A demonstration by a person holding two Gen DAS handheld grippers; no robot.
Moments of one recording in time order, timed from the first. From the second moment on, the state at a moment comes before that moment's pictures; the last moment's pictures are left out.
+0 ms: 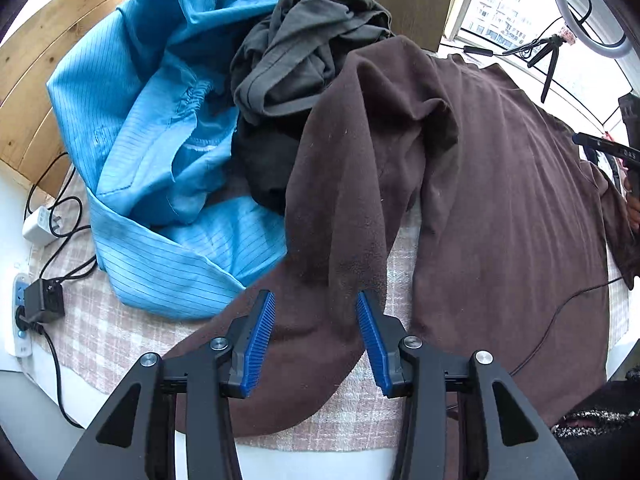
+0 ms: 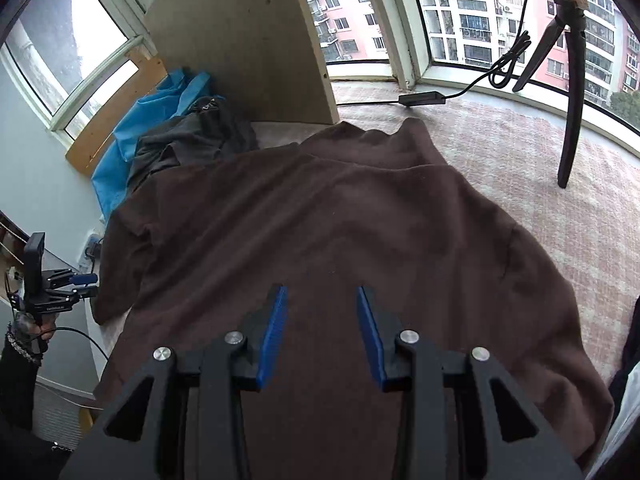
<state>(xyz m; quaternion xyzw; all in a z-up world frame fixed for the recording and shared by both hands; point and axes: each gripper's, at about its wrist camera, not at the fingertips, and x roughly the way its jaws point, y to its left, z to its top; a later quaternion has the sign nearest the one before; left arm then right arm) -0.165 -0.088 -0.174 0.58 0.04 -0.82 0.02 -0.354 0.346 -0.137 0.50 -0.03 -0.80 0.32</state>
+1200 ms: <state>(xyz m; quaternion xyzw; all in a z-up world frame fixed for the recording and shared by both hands) -0.095 -0.254 -0.109 0.49 0.15 -0.86 0.00 -0.293 0.097 -0.143 0.49 0.10 -0.80 0.34</state>
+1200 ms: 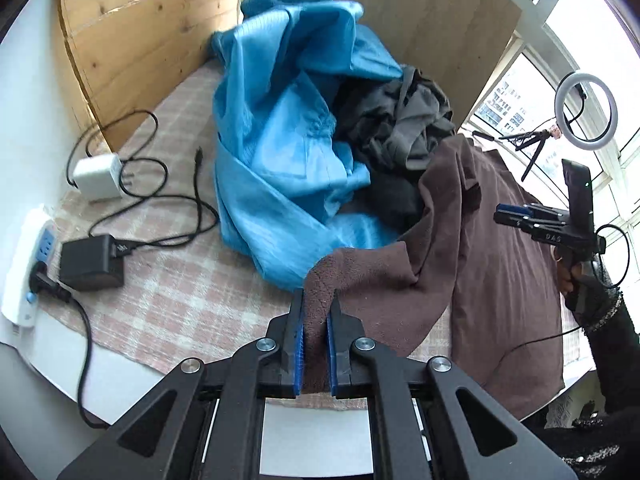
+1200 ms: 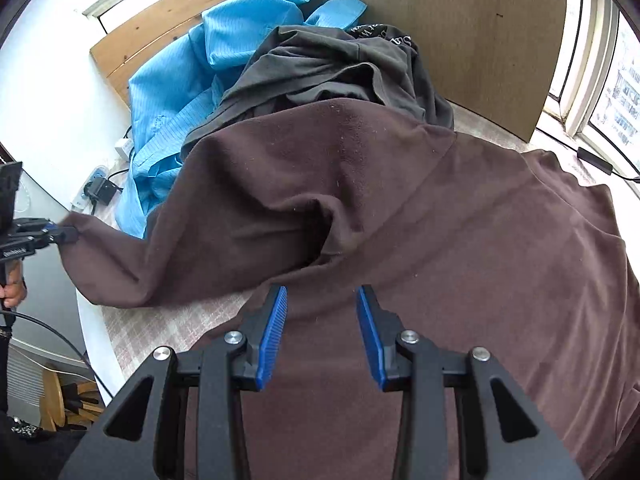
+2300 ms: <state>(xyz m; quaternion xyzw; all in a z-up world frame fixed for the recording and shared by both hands) -0.085 -0.333 -0.169 0.54 0.14 -0.83 0.04 -0.297 0.084 -0.150 0.48 0.21 -0.78 0.35</state>
